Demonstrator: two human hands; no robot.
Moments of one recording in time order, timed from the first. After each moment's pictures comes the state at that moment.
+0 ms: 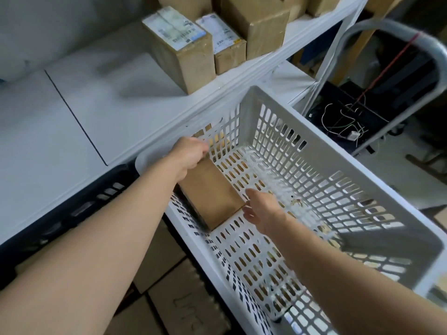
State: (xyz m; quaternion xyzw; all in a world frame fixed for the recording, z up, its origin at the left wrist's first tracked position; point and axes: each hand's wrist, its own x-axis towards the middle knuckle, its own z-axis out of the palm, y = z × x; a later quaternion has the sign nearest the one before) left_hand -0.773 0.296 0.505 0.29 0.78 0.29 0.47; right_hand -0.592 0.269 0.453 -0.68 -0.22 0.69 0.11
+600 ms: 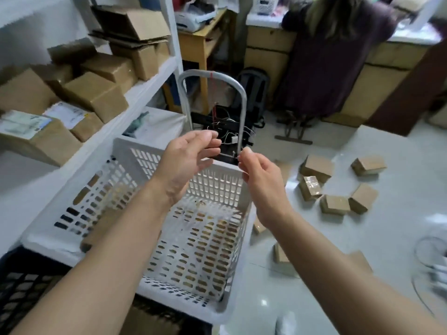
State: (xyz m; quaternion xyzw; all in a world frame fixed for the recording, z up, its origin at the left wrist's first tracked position) left_hand -0.516 0.228 0.670 0.49 0.47 0.39 0.63; right_hand -0.384 0.171 0.640 -0.64 -0.33 0.45 0.53
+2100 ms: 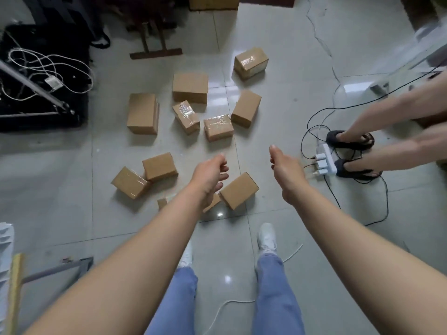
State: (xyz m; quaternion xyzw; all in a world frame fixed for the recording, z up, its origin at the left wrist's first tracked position) left_hand 0.091 0.088 0.369 0.37 0.57 0.02 0.73; right_hand 0.224 -0.008 0.366 -0.84 0.01 0.37 0.40
